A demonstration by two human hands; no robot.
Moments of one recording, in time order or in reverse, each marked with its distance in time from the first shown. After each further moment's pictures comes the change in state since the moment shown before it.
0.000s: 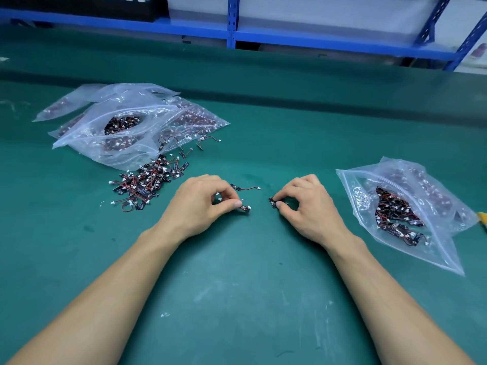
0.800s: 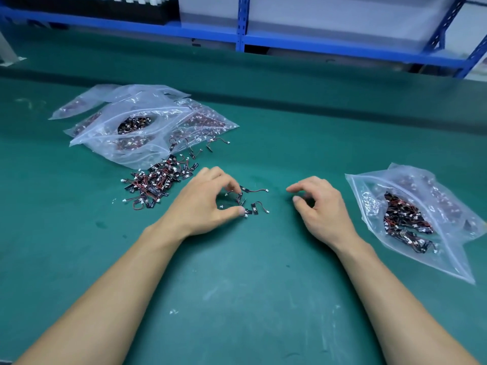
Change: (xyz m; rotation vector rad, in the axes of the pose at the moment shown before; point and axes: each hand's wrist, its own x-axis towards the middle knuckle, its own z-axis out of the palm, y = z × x) left_hand -0.003 -0.004 -0.012 0.109 -0.079 -0.057; right_hand 0.001 0.003 -0.002 0.141 0.097 0.035
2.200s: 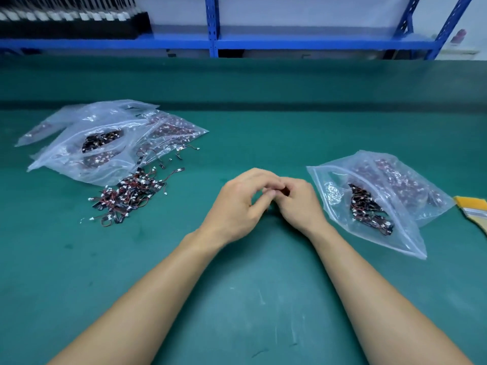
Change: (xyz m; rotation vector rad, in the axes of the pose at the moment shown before) left_hand 0.037 0.102 0.056 -0.293 0.111 0.248; right_hand 0.007 0.016 -0.007 0.185 -0.042 0.288
